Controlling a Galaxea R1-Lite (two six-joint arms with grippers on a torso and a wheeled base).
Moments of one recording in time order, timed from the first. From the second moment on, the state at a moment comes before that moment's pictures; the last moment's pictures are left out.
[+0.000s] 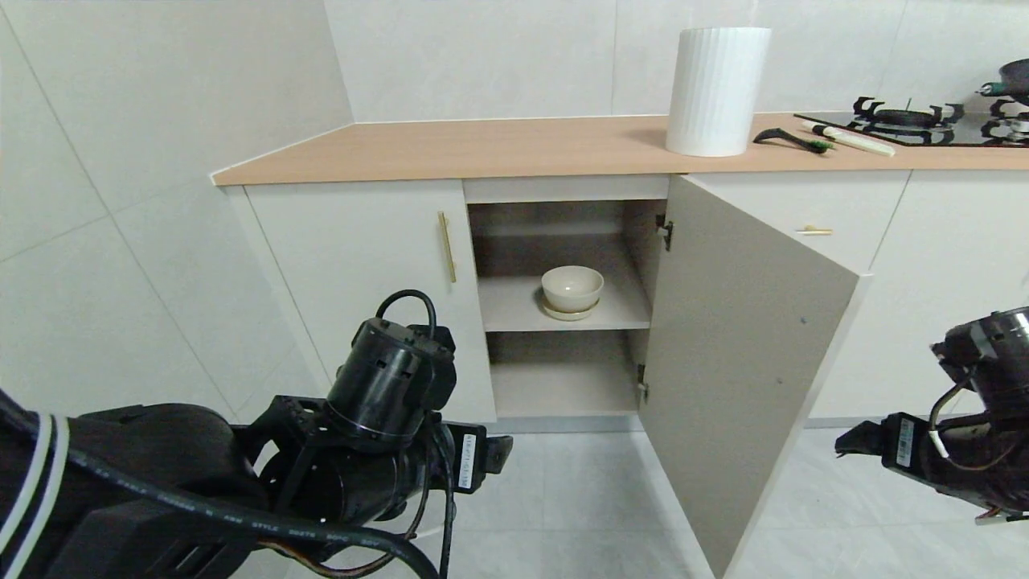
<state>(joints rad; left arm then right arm) -0.72 1.71 -0.82 -0.14 0.33 -0.40 0.16 1.50 -0.68 0.10 -0.19 0.56</state>
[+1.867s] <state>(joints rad) -0.61 1.65 -0.81 -0.20 0.39 -0.37 0.31 1.89 -1.19 0.00 -0.03 0.54</state>
